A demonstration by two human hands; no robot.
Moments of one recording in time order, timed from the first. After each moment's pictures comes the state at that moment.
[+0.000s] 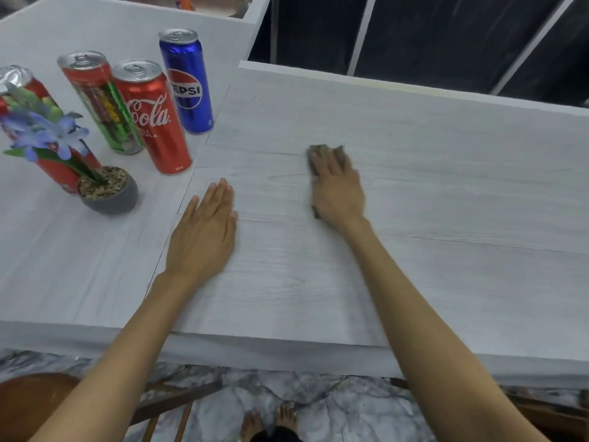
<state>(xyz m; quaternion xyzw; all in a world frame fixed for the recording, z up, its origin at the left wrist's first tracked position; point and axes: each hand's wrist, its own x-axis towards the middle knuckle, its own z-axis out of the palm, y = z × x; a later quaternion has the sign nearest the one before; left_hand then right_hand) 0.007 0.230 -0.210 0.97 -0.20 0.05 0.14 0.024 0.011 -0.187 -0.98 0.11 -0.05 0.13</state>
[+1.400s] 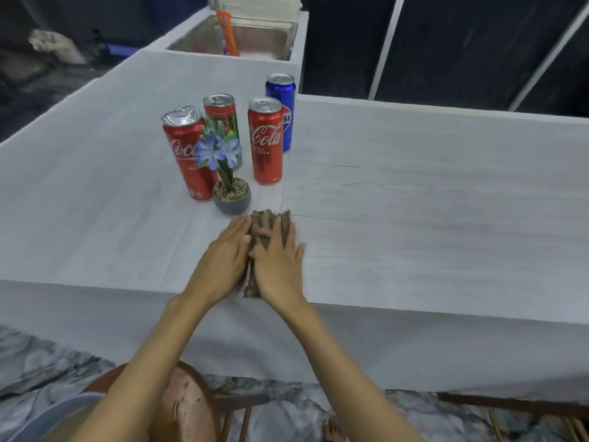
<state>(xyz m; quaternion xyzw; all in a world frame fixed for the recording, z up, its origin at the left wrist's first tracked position) -0.028 0.372 -0.188 0.91 -0.21 -0.03 0.35 -0.070 0.270 -0.174 -0.88 0.12 0.03 0.46</state>
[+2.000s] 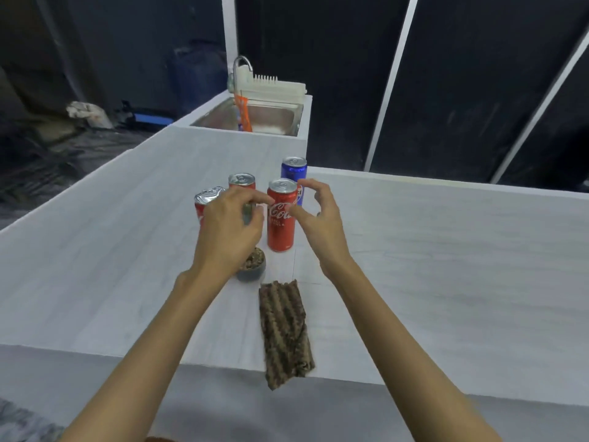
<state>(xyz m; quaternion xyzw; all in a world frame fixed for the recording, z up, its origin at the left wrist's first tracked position) 0.013 0.358 -0.046 0.86 -0.17 0.23 0.41 0.001 0.227 -0.057 -0.76 0.04 -0.18 0.63</state>
